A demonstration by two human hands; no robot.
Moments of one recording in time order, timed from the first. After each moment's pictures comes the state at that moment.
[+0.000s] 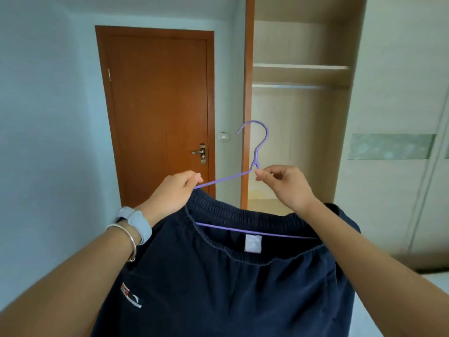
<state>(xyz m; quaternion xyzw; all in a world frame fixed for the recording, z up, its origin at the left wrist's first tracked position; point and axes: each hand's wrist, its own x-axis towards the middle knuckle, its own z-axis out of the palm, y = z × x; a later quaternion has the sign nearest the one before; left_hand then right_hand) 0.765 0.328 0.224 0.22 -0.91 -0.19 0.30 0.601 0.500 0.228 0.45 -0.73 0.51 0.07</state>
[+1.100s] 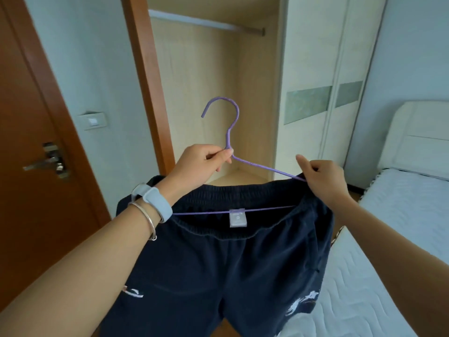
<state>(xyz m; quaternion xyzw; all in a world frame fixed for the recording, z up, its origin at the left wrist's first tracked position) 0.247 0.046 0.215 -0.15 -0.88 -0.41 0.19 0.210 0.294 0.167 -0.01 -0.88 0.40 0.24</state>
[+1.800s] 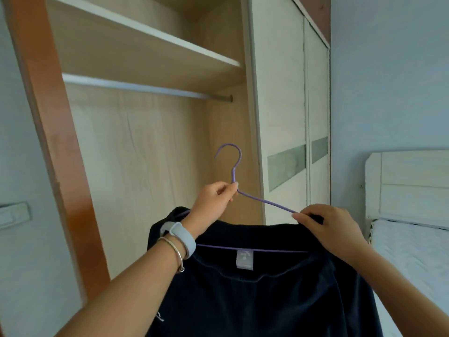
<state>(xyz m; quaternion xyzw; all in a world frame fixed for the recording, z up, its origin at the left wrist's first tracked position) -0.048 0.092 0.262 -0.19 -0.83 -0.50 0.15 0.018 0.312 0.222 0.07 -0.90 0.30 0.30</state>
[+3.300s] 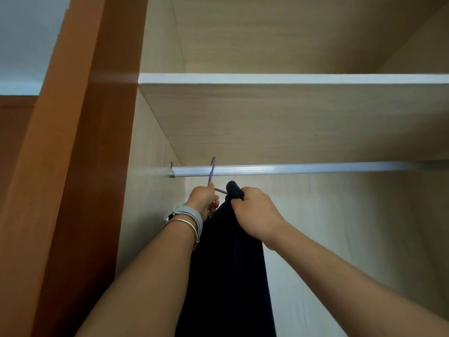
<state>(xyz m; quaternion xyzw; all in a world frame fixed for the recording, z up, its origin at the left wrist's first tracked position) -0.286 -0.206 0.498 0.17 -0.67 -0.55 0.48 -0.285 -0.053 0.459 0.50 -0.69 0.51 0.14</state>
